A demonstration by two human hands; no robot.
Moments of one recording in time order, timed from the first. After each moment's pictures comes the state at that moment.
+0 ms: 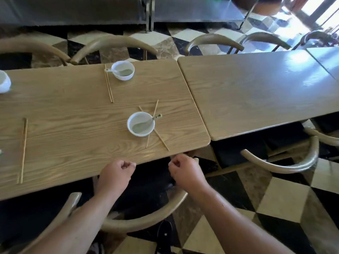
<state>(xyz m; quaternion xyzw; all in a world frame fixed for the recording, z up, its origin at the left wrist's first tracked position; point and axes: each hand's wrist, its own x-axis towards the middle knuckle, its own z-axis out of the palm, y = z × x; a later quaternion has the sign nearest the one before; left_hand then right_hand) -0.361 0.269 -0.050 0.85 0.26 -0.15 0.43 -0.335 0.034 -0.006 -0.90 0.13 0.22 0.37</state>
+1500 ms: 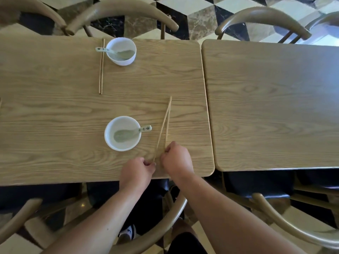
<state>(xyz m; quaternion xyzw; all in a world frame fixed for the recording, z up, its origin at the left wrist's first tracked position) -0.223 0.132 -0.113 0.83 0.39 -0.21 0.34 -0.143 0.010 -0.110 -0.91 0.05 0.31 0.28</state>
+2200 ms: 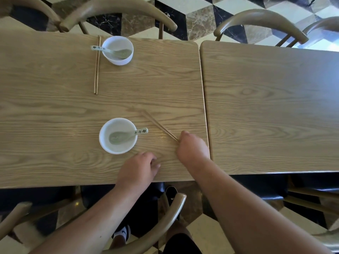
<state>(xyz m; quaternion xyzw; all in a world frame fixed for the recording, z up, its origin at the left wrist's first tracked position) -0.208 0.130 -0.101 0.93 0.17 -0.16 0.29 -0.088 -0.024 -0.090 -0.95 -0.05 0.29 0.09</state>
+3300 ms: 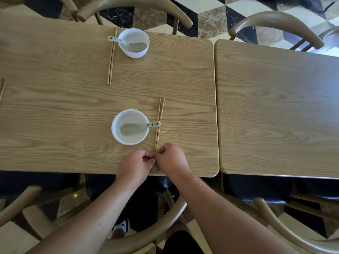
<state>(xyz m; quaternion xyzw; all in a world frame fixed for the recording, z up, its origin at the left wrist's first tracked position) -0.233 0.157 -0.127 0.82 0.35 -0.19 0.42 -0.156 0.035 -0.125 -0.86 0.04 0.39 0.32</state>
